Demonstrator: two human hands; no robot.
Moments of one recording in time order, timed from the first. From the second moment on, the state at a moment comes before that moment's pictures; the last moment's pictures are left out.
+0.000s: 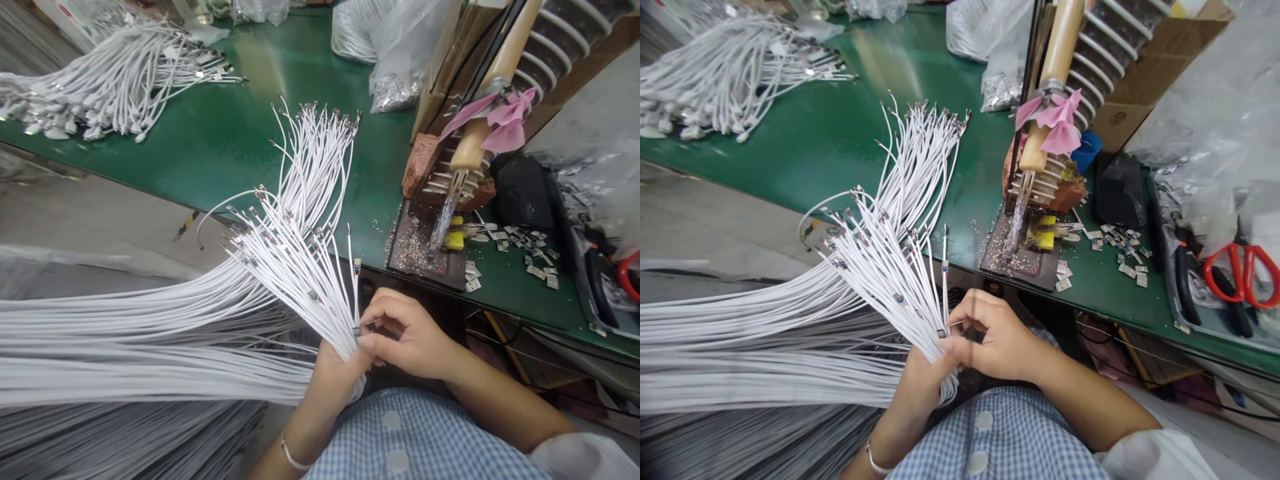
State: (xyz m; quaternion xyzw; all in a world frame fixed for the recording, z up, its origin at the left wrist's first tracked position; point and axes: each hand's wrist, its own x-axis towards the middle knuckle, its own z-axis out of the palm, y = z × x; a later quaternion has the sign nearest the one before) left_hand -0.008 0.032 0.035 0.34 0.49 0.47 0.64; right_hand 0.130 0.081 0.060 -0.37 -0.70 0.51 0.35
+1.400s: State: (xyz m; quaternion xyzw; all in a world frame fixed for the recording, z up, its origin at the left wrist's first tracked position) left_hand -0.013 0.015 0.026 0.23 0.55 0.49 0.64; right_hand 0.116 0.095 0.043 -0.44 -0.53 0.63 0.37
